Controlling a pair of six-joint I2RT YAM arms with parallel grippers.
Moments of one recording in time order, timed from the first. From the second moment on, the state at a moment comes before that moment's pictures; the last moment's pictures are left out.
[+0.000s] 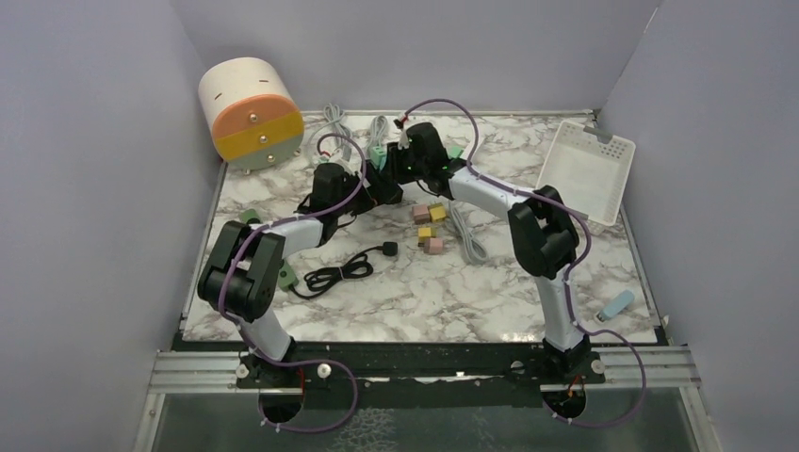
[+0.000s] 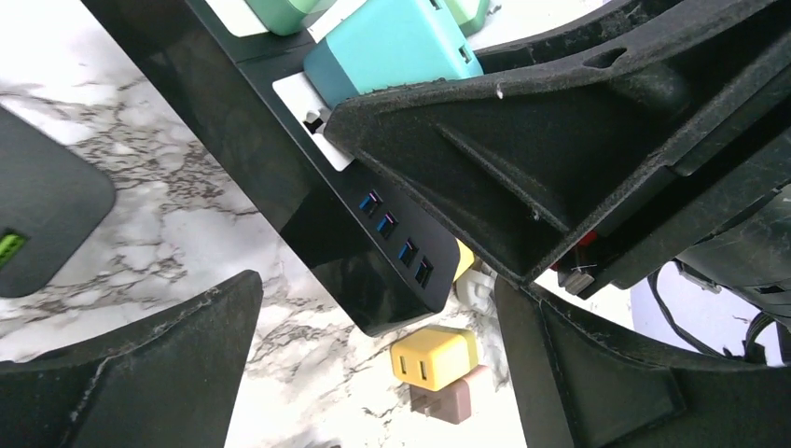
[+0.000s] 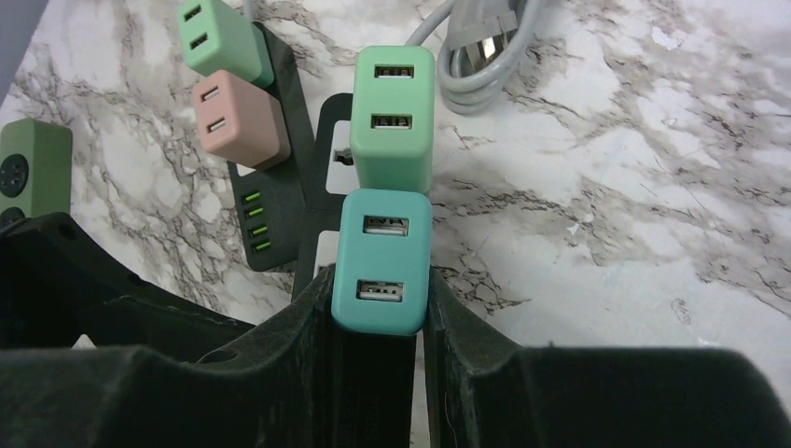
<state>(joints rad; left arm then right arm) -0.33 1.66 0.83 0.44 0.27 -0.76 0.64 2.16 1.69 -0.03 -0.12 0.31</state>
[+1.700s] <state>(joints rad) -0.32 1.83 0.86 0.46 0.19 -0.90 0.46 1.71 1.14 -0.08 -0.48 0.40</state>
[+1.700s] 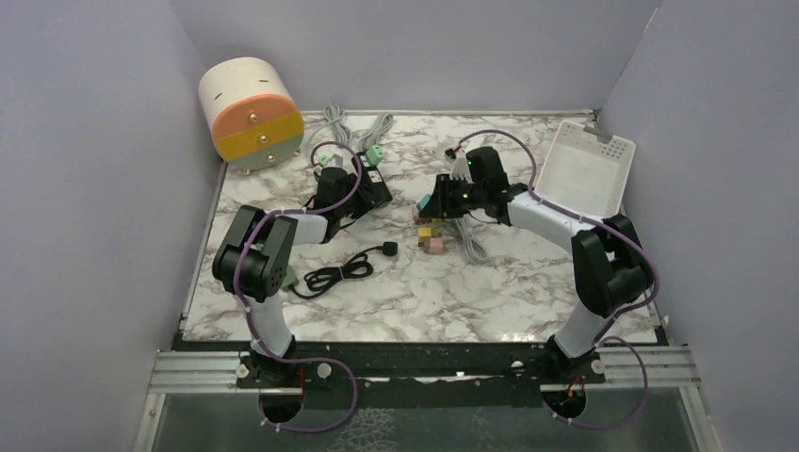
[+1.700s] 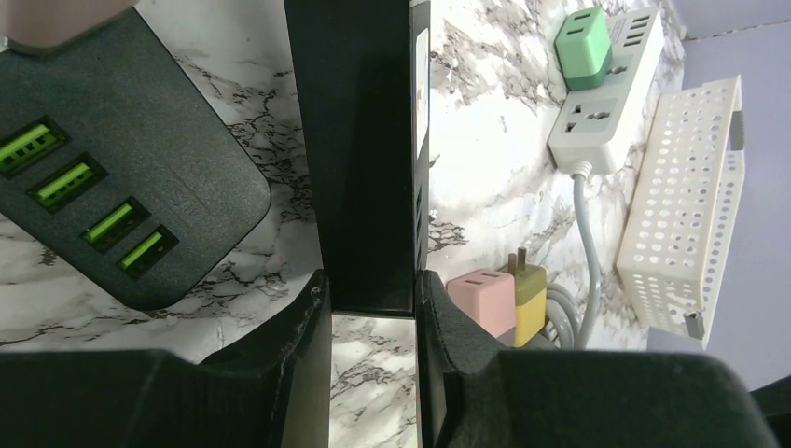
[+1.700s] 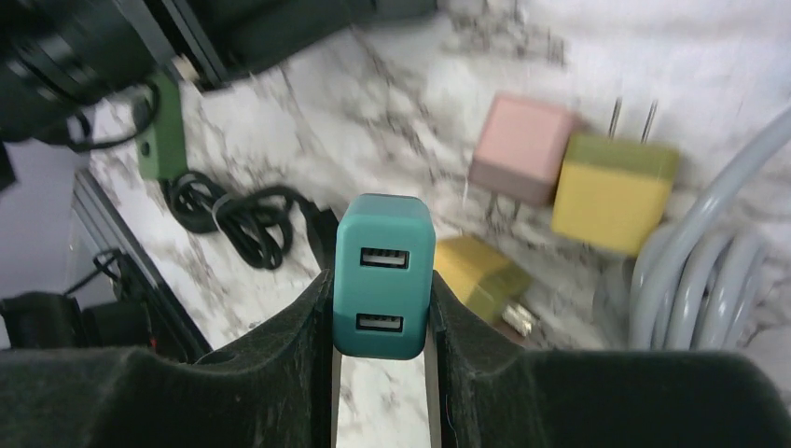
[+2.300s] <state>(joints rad) -0.34 1.77 0.87 0.38 0.19 -0.76 0.47 1.68 1.08 -0.22 -0.48 0.32</state>
